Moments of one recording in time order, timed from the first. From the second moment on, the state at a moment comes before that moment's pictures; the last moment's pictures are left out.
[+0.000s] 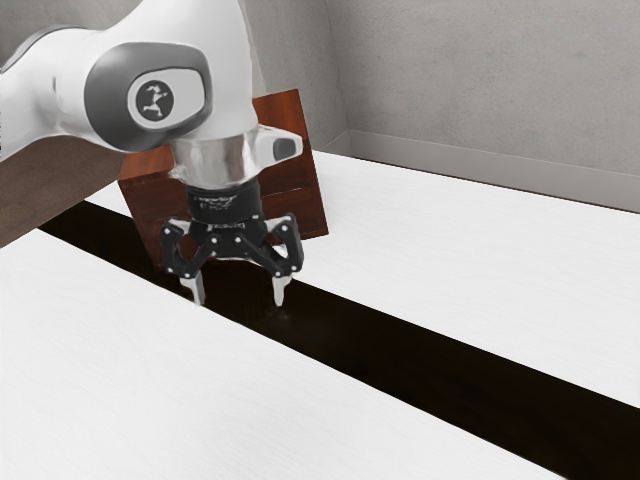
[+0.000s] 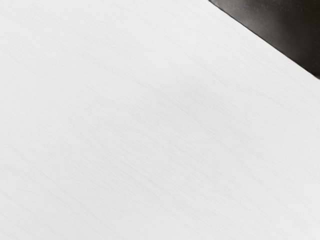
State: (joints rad) arm -0.07 -0.04 0.00 -1.56 0.00 1.34 -0.70
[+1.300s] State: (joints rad) arm 0.43 0.30 -0.04 -1.35 0.02 1.94 -1.65
